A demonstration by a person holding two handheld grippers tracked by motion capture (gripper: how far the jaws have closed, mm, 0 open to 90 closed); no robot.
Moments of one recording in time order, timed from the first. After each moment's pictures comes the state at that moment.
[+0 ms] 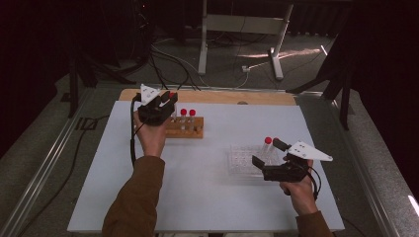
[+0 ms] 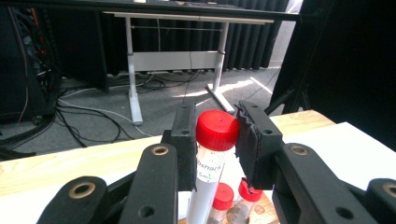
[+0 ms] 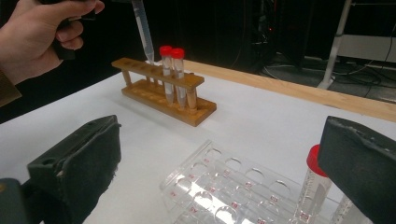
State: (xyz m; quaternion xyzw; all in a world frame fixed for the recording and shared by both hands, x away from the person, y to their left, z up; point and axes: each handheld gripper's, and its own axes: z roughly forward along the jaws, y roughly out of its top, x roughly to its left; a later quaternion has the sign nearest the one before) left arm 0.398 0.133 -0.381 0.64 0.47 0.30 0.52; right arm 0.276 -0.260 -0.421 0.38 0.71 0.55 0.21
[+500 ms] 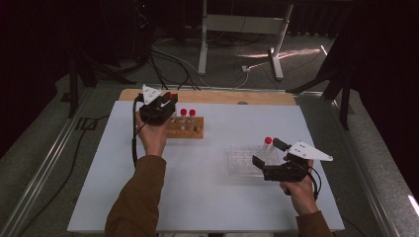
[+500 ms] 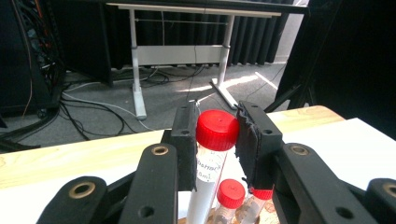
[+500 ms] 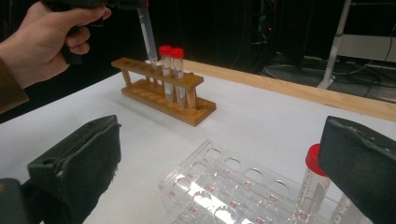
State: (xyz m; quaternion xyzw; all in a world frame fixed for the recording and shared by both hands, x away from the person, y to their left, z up) left arm 0.406 0.130 -0.392 0.65 0.48 0.30 0.51; right arm 0.276 -0.261 -0.421 0.38 0.71 0.55 0.21
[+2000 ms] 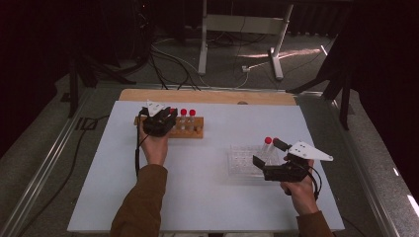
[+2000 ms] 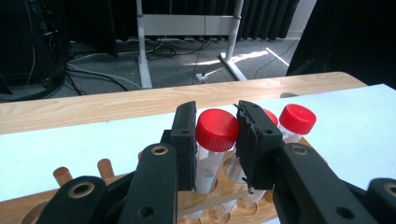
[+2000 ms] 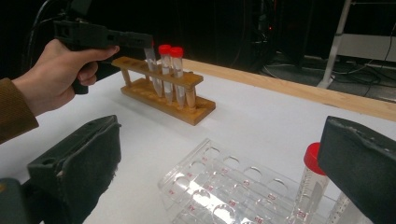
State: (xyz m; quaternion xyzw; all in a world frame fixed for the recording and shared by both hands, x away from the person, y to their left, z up) left arm 0.406 0.132 -0.444 0.66 0.51 0.28 0.47; right arm 0.277 -0.262 -0.422 0.38 0.72 0.55 0.21
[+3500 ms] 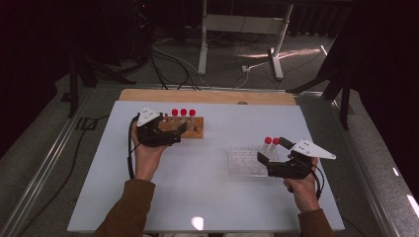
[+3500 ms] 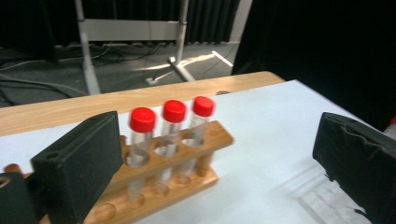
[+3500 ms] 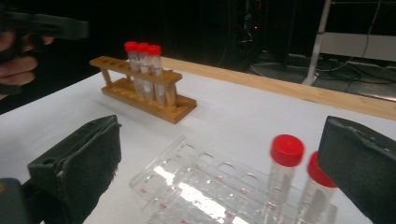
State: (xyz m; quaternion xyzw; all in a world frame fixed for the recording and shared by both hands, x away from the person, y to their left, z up) left arm 0.353 0.141 -0.416 0.69 0.44 0.21 0.54; right arm 0.286 -0.276 -0.428 0.40 0.71 0.54 0.23
